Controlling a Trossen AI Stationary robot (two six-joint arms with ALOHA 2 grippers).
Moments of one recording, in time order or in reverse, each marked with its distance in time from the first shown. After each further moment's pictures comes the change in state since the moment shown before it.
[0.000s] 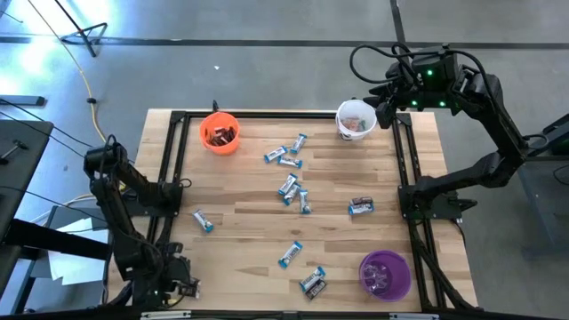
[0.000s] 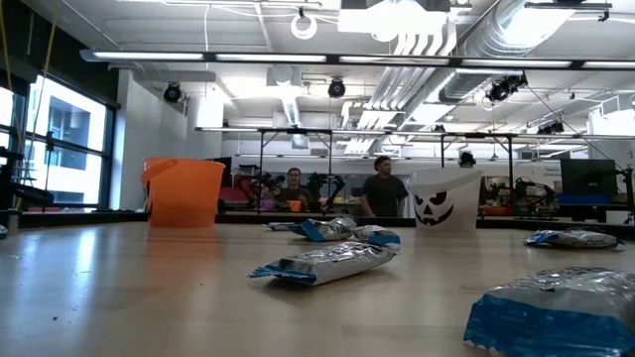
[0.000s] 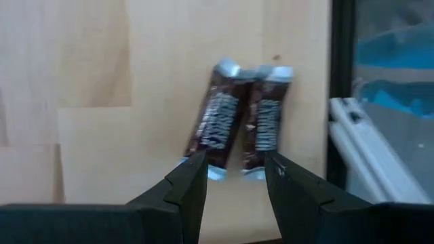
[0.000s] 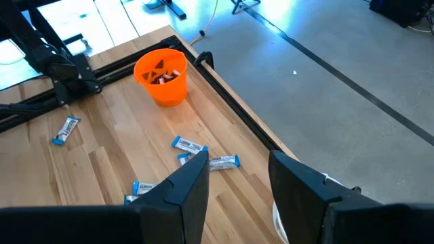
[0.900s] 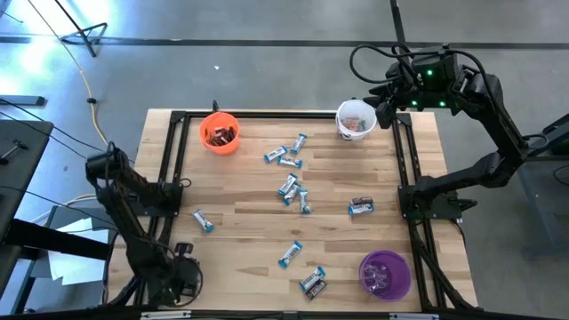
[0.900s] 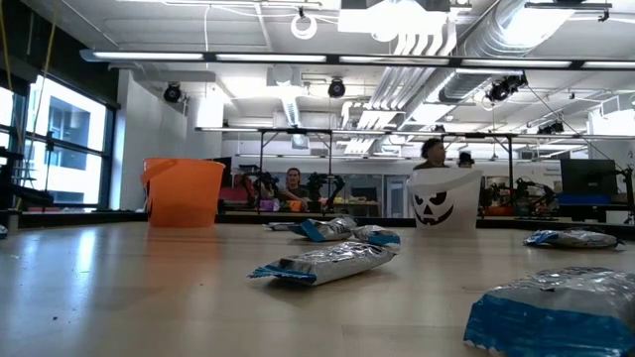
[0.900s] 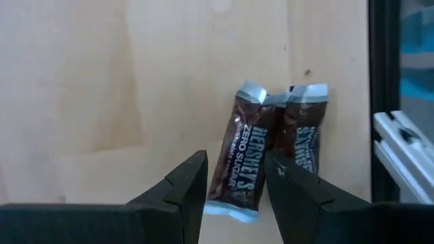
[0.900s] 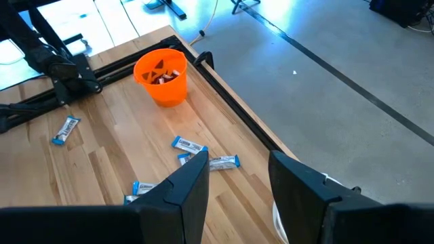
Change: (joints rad) left arm 0.074 0.054 -0.064 0.112 0.022 0.158; right arm 0.000 0.000 0.000 0.000 0.000 0.000
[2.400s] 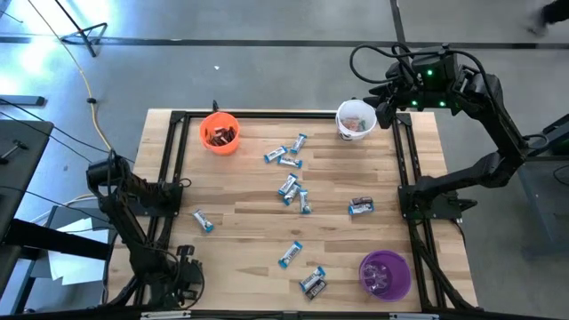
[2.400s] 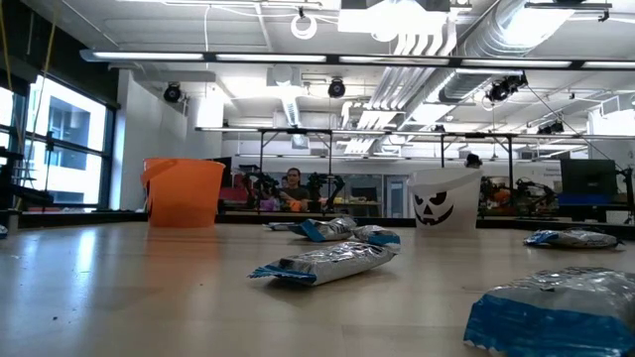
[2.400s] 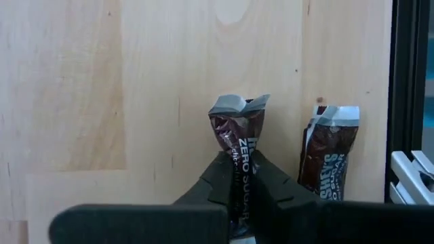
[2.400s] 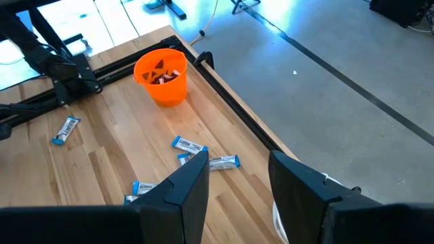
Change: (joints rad) left arm 0.007 0.113 -0.001 0.049 -0.052 -0.087; right arm 0.000 0.000 0.000 0.000 0.000 0.000
